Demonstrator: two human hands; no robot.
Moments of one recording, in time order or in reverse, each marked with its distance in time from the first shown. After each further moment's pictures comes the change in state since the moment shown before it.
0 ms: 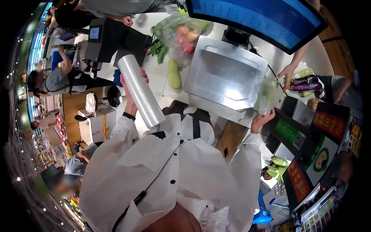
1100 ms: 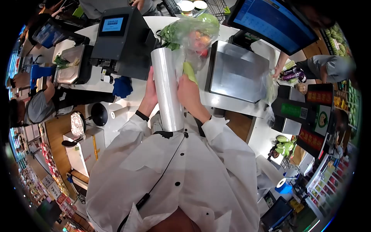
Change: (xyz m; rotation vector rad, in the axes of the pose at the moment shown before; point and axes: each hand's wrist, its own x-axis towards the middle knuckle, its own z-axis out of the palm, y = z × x) left_hand 0.023 0.072 -0.045 0.011 -0.075 -0.434; right_hand -0.070 -0.474 0.132 0.194 -0.814 0.020
